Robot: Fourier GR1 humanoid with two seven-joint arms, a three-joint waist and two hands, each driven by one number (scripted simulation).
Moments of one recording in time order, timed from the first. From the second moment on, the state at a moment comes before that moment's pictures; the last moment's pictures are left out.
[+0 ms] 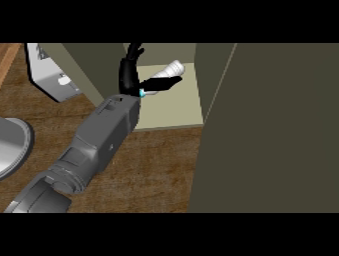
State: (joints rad) left arm -1.14 0.02 -0.20 -0.13 0.53 0.55 -0.66; right arm 0.29 -0.34 0.52 -2.48 0.00 -0.20 0.12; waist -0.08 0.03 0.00
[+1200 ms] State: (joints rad) left arm -1.07 0.00 -0.23 -0.37 0.61 0.20 -0.65; right arm 0.30 -0.33 0.48 -2.48 0.00 -0.19 0.13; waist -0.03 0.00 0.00
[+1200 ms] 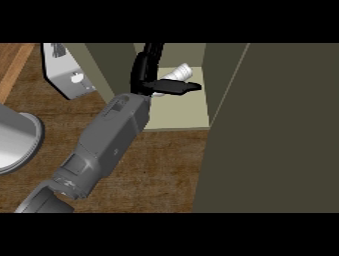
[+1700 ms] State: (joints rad) left arm -0.78 0.01 -0.36 -0.78 0.62 0.25 -0.54; right arm 0.30 -0.34 0.52 -2.48 0.01 -0.20 0.15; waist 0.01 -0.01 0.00
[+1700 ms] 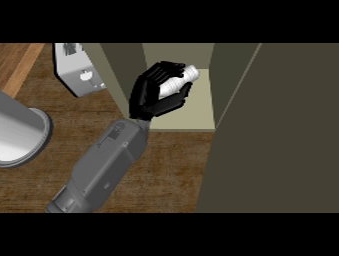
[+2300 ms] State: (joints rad) left arm -0.34 0.19 -0.46 -1.29 0.58 0.27 -0.45; right arm 0.20 -0.43 0.64 -2.48 0.03 -0.12 0.32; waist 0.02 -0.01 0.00
